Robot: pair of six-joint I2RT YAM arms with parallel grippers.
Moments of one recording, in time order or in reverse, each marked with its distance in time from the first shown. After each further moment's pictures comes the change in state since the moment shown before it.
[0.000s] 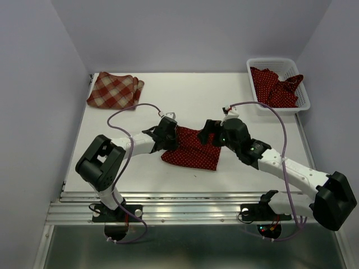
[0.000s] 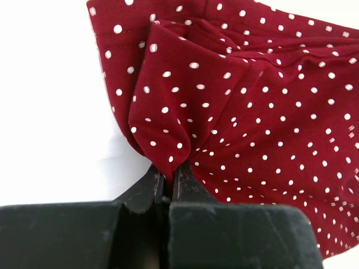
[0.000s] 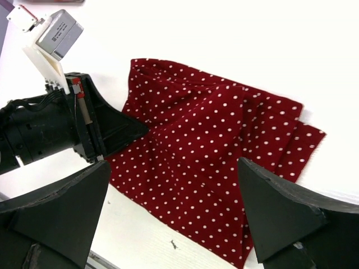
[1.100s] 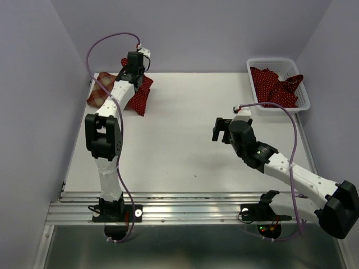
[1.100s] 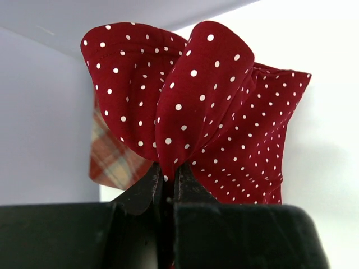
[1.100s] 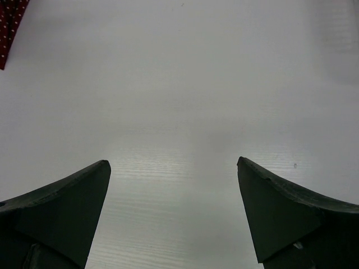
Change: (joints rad) left arm 0.416 0.362 0.994 -0.303 -0.324 0.914; right arm 0.000 -0.103 -0.018 -0.072 0.349 -0.158
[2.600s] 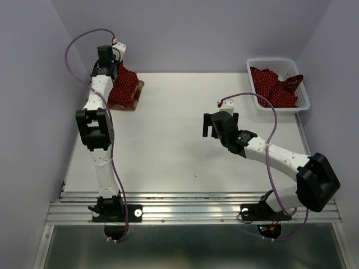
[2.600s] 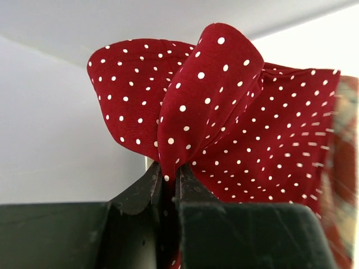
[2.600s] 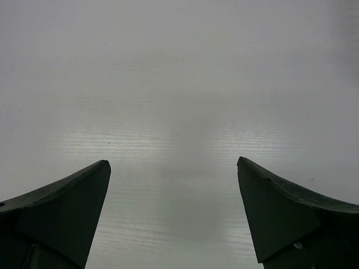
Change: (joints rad) left arm 0.260 0.208 0.278 0.006 0.241 0.199; right arm -0.006 0.304 0.156 -0.006 0.017 -0.018
